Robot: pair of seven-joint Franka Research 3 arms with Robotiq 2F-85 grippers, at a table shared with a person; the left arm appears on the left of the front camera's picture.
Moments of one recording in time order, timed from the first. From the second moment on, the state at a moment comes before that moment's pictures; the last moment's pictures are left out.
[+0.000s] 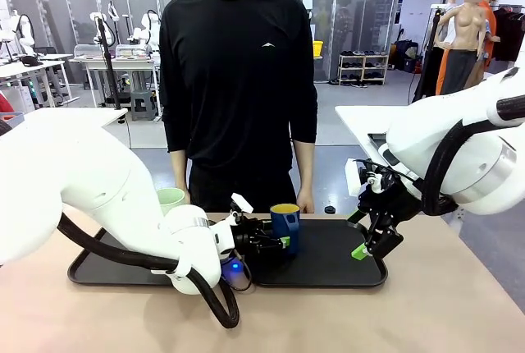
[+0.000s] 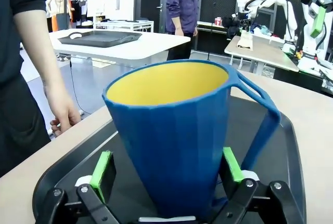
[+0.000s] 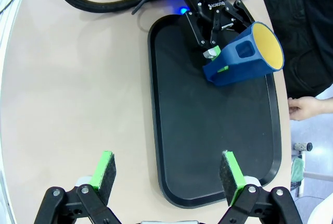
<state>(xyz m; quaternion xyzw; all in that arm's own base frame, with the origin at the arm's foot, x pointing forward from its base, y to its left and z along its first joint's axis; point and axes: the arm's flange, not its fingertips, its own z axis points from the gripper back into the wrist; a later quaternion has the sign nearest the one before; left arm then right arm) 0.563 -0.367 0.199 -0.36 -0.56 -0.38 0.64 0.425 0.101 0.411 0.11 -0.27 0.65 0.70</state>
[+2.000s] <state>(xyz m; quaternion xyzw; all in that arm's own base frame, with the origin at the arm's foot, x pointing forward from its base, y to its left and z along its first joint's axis) 0.417 -0.271 0.228 -0.39 -0.54 -0.43 0.61 0.425 0.101 0.411 0.11 -0.27 0.65 0.70</state>
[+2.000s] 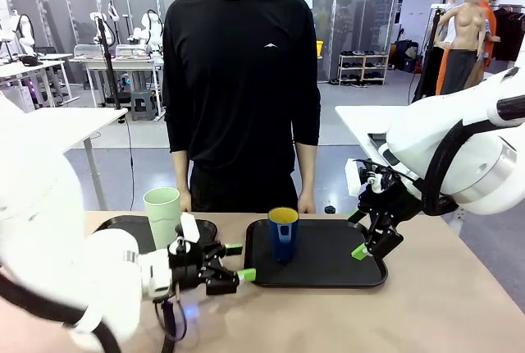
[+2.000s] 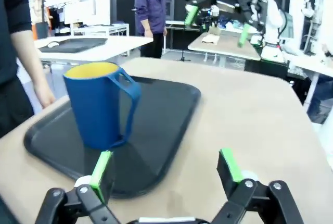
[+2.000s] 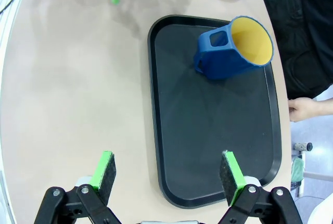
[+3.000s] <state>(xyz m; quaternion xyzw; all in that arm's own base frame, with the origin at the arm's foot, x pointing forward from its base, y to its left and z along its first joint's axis) 0.394 -0.188 0.244 -0.41 -0.53 -0.43 0.61 0.425 0.102 0.411 0.11 -0.27 0.65 0.70</state>
